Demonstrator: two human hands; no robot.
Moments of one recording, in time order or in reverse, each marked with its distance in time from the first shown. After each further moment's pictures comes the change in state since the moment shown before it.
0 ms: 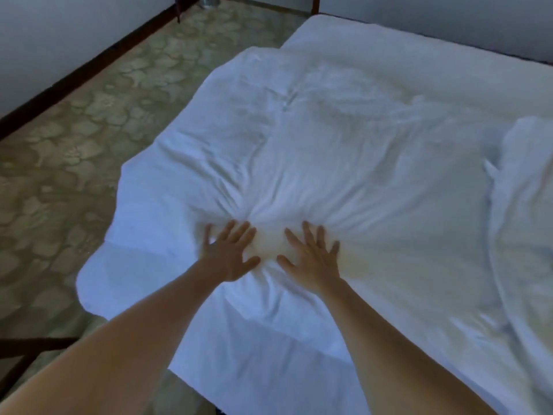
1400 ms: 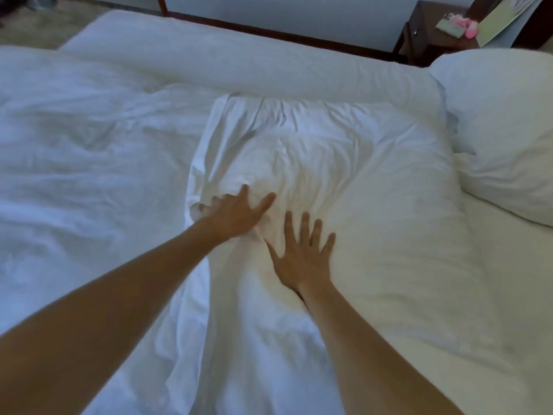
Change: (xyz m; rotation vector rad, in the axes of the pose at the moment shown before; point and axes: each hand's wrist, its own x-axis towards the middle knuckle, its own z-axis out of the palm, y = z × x) left_hand 0.071 0.606 -0.113 -0.326 0.045 0.068; right_hand -0.167 0.509 -0.131 -0.009 0.228 0.335
